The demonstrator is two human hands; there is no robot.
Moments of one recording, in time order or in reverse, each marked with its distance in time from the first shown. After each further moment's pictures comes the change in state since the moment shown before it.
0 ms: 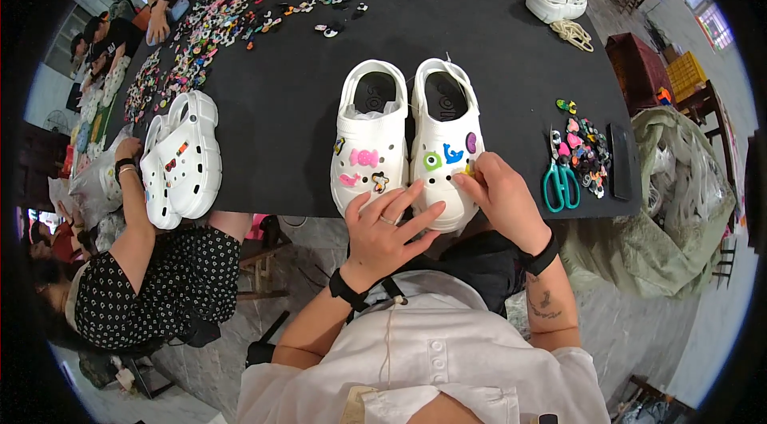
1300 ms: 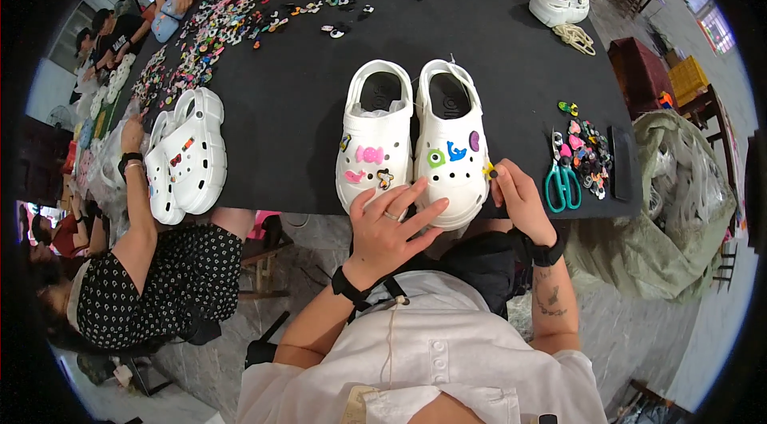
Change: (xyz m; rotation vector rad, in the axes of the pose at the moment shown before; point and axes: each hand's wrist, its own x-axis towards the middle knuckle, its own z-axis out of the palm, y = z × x) left_hand 0.000 0.000 -0.003 -0.014 -0.029 -0.012; right_hand -0.020 0.053 0.006 0.624 -0.072 0.190
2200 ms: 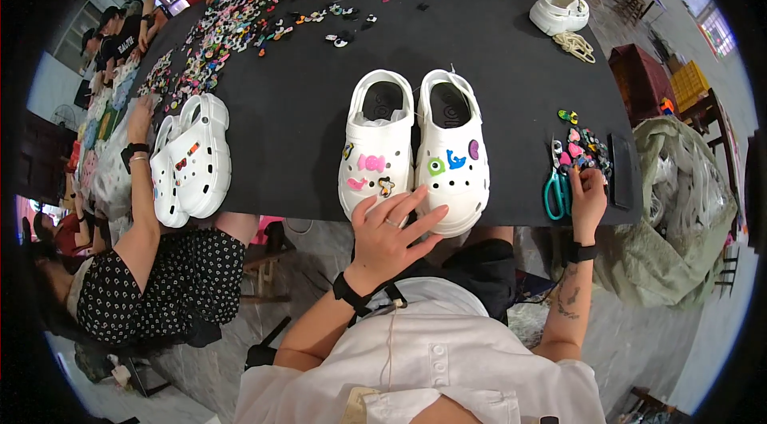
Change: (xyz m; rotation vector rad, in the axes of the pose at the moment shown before) left_hand 0.001 0.002 0.001 0.000 0.018 0.004; right_hand -0.026 0.053 -0.112 -0.867 0.840 0.032
